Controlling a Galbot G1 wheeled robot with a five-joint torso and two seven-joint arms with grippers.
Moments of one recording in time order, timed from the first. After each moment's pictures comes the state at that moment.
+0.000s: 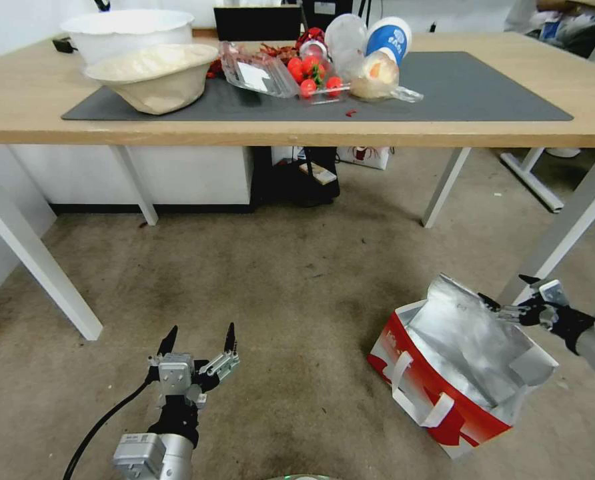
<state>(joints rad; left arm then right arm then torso) 1.90 -1.25 -0.32 -2.34 -0.19 -0.03 -0.37 -1.49 0.59 0.76 1.64 0.49 -0.19 -0.37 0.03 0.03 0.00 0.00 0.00</state>
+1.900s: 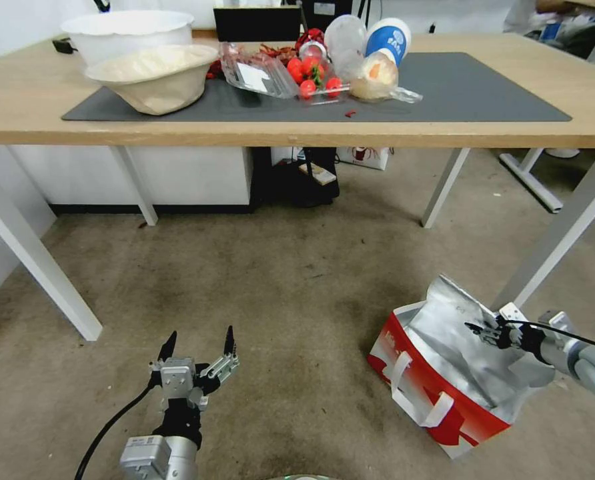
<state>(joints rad) 1.92 -1.29 -0.31 -2.31 -0.15 -0.06 -0.37 -1.30 0.59 0.46 1.48 0.45 -0.24 -0.43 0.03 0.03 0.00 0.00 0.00</state>
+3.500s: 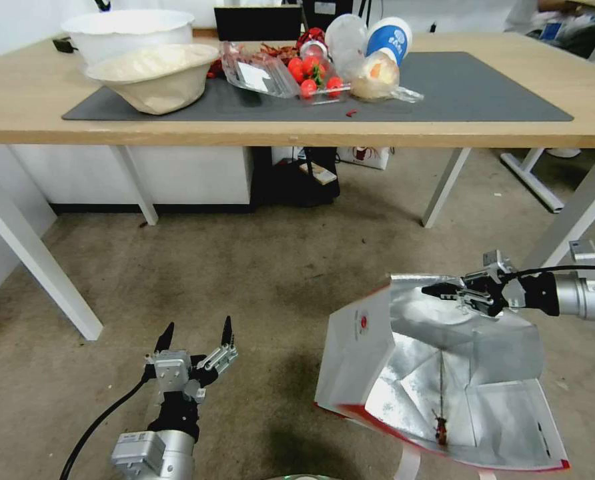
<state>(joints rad) 1.90 -1.31 -0.32 -2.36 -0.19 -0.04 -0.35 -1.27 0.26 0.51 1.81 0.97 -0.24 -0.95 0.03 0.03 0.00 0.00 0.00</state>
